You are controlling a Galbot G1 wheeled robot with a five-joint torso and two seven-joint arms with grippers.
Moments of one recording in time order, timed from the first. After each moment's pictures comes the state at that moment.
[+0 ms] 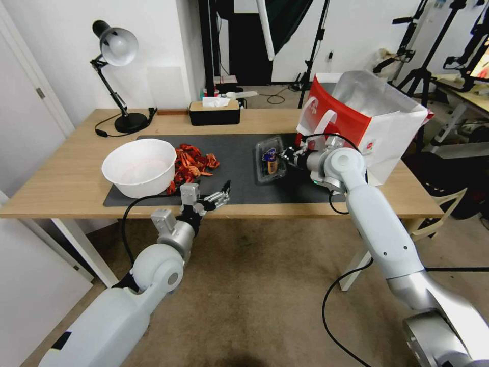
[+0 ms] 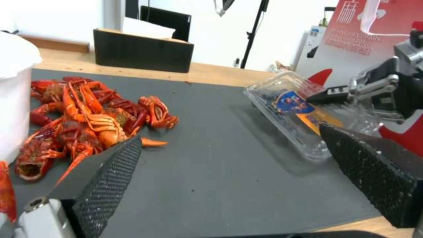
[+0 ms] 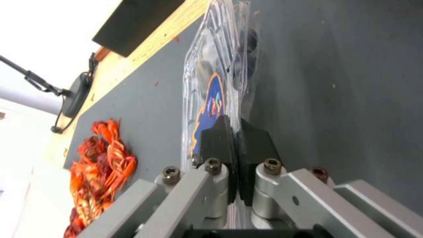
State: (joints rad) left arm 1.08 -1.01 -0.09 -1.98 -0.76 0.09 -0.30; right arm -0.50 1.22 0.18 1.48 1.52 -0.68 0.56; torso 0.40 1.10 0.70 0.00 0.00
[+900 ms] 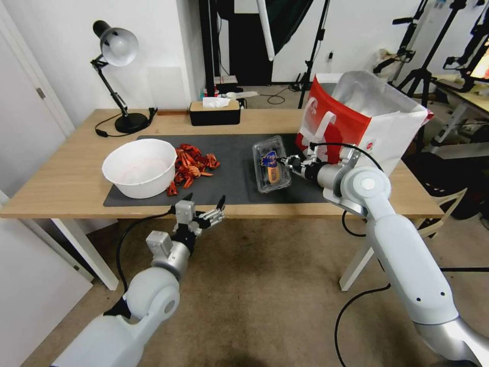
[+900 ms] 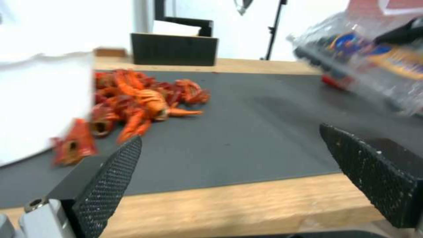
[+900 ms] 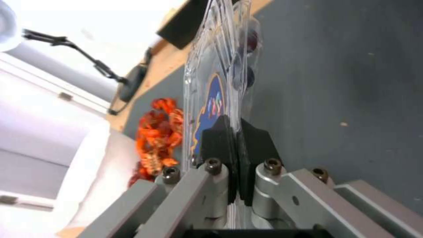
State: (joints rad) left arm 1.27 -1.03 -0.13 -2.02 -0.55 0.01 -0.34; right arm -0.69 1.15 0.26 1.78 1.57 -0.66 0.52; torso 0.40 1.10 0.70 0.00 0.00
